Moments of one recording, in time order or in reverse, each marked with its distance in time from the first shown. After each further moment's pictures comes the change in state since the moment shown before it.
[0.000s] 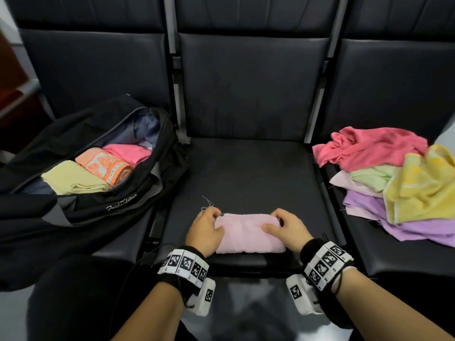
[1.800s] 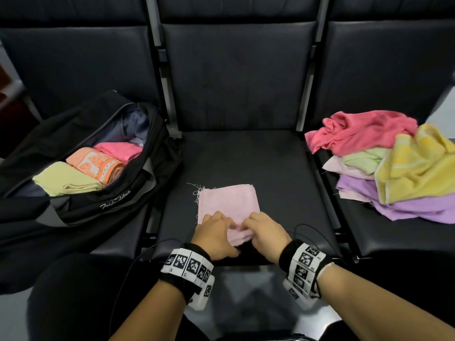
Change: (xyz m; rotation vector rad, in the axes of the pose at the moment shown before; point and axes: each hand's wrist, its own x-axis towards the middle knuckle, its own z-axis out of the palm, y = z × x) left_hand -0.024 0.019 0.010 0.548 -0.337 0.180; right_hand -0.034 -0.015 0.040 -0.530 -0.161 -0.408
